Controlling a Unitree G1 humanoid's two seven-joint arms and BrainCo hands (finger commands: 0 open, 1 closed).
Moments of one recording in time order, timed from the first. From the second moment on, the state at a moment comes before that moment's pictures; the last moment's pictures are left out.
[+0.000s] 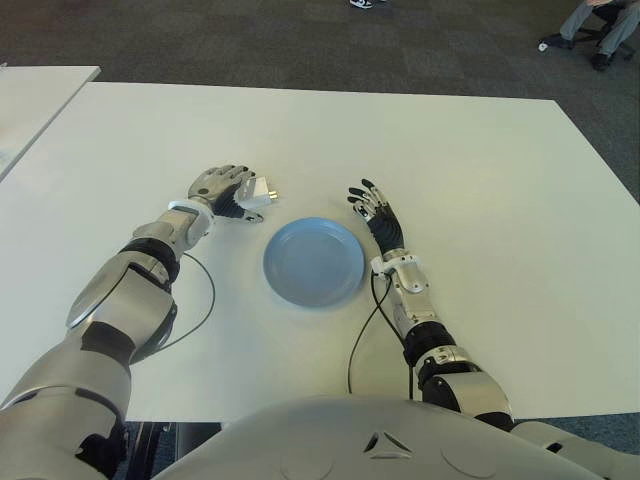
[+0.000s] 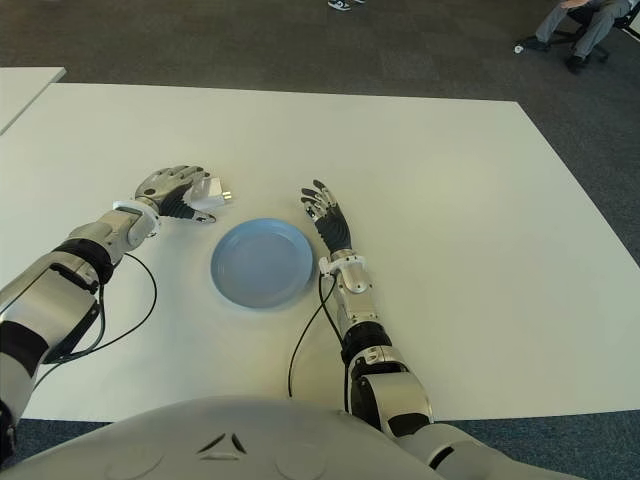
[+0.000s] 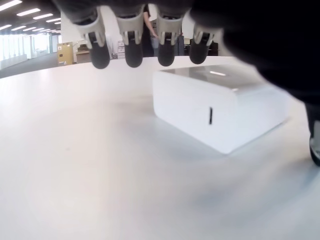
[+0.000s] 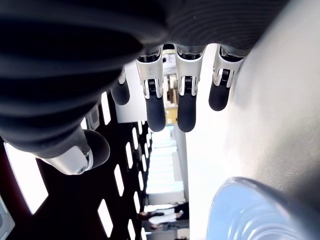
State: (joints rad) left arm -0.72 0.46 -0.60 1.32 0.78 -0.35 0.36; right arm -0.28 0.06 -0.02 0.82 0.03 -0.53 0.14
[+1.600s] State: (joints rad) left arm -0.73 0.42 -0.56 1.32 0.70 -0.27 0.18; right arm -0.25 0.06 -0.01 0.78 0.03 -0.52 0.13
